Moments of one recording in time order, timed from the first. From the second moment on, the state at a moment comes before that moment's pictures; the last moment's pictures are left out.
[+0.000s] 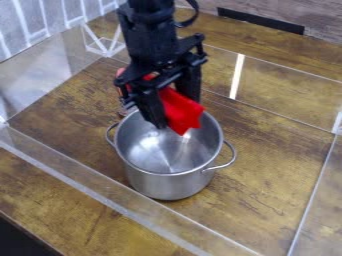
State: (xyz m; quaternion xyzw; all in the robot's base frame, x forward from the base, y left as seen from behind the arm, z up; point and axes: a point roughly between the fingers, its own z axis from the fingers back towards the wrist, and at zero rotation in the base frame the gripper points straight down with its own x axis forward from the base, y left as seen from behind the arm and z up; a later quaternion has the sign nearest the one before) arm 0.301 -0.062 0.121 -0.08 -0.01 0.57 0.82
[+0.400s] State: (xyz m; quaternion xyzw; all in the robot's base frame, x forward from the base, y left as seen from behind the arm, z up) arm 0.296 -0.074 0.112 -0.08 -0.01 0.59 0.80
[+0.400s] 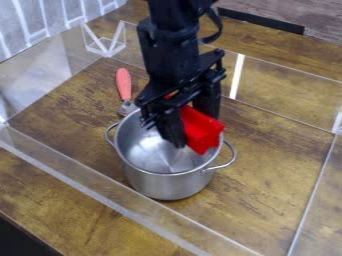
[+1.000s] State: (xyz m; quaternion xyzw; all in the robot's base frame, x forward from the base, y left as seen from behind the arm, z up) arm 0.285 -0.072 0.092 -0.09 -0.01 0.56 0.82
